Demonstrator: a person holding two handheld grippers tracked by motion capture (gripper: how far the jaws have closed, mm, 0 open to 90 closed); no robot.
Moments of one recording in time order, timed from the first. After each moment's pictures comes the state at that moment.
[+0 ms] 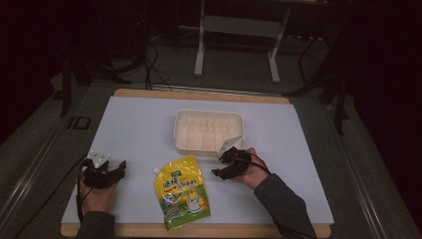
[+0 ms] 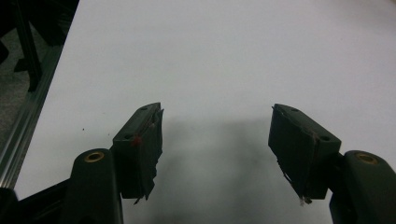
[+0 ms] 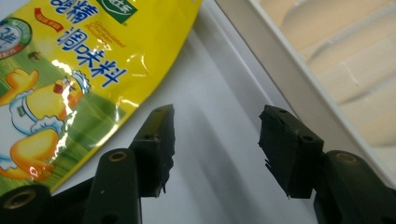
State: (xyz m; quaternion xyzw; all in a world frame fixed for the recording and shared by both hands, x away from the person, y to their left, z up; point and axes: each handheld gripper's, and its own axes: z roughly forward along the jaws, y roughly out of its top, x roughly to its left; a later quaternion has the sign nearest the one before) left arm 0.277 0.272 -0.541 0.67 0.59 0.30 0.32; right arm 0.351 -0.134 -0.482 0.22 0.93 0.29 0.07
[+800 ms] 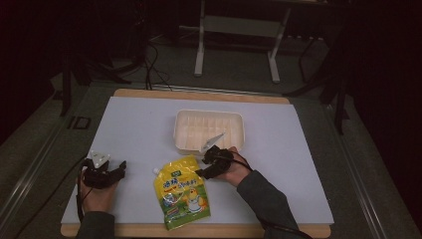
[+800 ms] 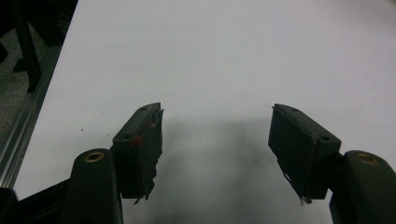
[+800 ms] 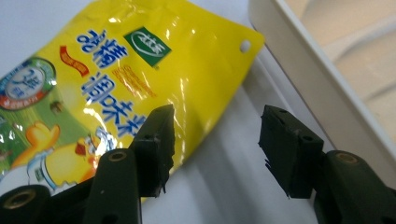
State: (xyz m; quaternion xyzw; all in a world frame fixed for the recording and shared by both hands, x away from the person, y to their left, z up) left arm 0.277 0.272 -0.541 0.68 0.59 0.30 0.32; right arm 0.360 -0.088 -0.494 0.20 0.93 0.30 0.03
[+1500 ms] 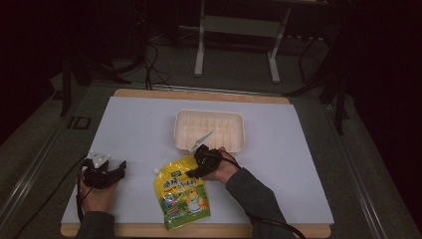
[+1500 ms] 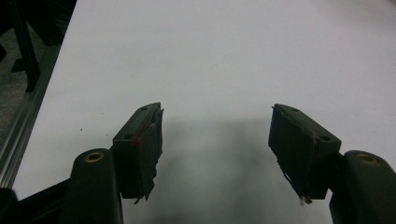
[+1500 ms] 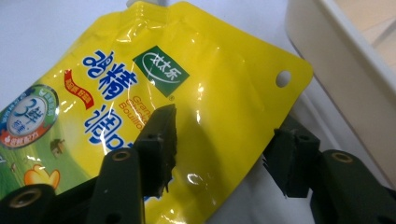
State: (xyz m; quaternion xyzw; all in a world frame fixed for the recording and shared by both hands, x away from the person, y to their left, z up) left arm 0.278 0.272 -0.541 0.68 0.59 0.30 0.32; right arm 0.371 -0.059 -0.511 0.21 0.93 0.29 -0.03
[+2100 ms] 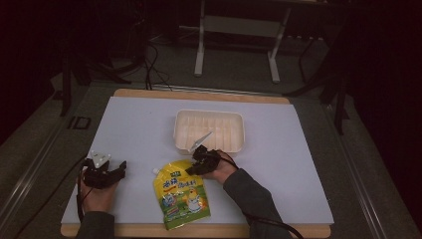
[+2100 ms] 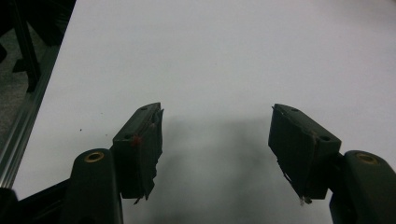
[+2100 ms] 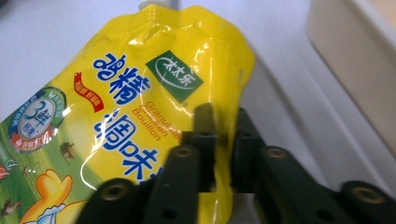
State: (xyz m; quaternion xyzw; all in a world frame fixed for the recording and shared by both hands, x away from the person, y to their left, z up) left arm 0.278 0.271 -0.541 0.68 0.59 0.30 0.32; right arm 0.373 -0.056 -0.516 0.20 0.93 0.31 -0.05
